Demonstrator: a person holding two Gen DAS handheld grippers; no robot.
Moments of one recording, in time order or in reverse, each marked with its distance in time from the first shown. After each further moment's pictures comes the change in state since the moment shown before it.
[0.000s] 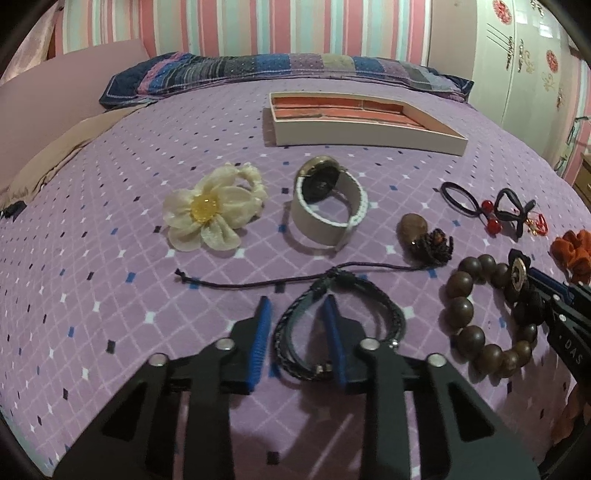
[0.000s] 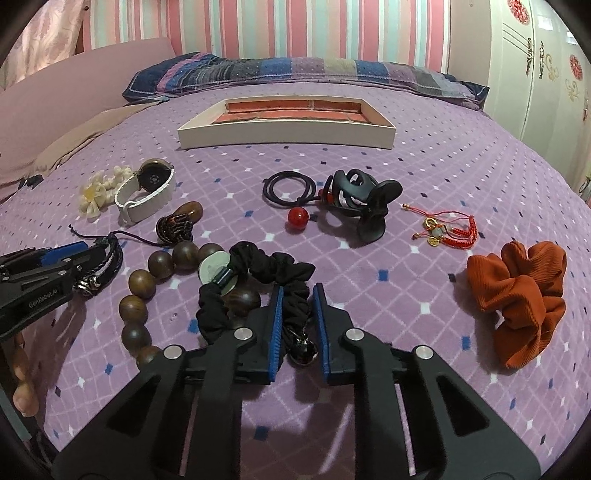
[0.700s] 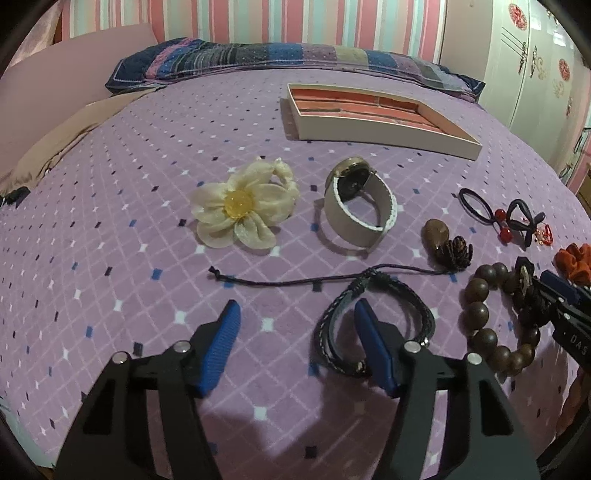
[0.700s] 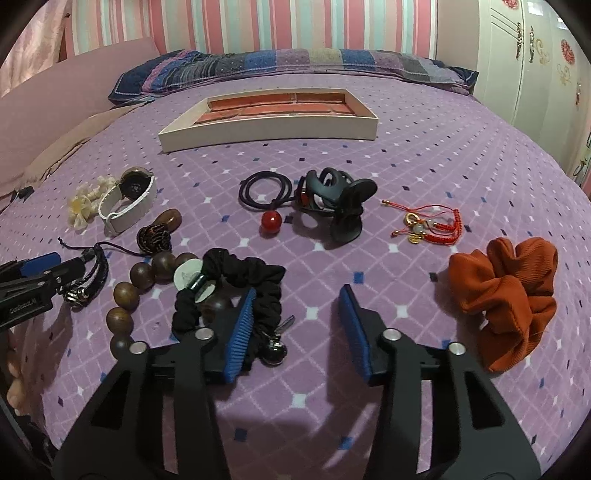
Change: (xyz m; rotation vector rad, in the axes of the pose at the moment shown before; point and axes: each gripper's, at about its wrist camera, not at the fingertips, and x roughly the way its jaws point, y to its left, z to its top) left arm -0.002 0.027 0.006 -0.051 0.052 -0.001; right arm 0.003 -0.015 0.009 0.057 0.049 -0.012
